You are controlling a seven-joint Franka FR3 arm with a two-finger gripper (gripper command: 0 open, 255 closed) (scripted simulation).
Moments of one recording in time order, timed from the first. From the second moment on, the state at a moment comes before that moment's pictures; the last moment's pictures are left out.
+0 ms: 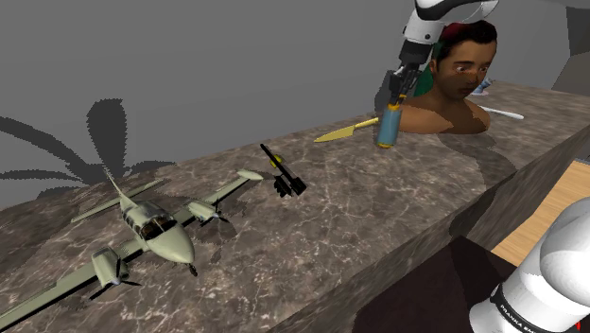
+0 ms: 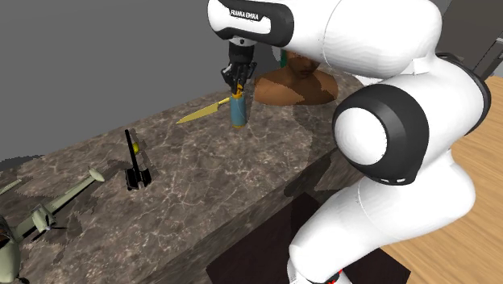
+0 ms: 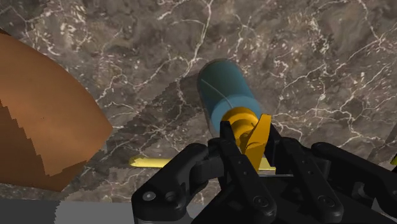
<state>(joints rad) -0.04 -0.25 -0.25 -1.94 0.03 1.80 -0.28</state>
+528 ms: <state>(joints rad) -0.04 -0.24 -0.25 -1.81 0.04 1.69 -0.28</state>
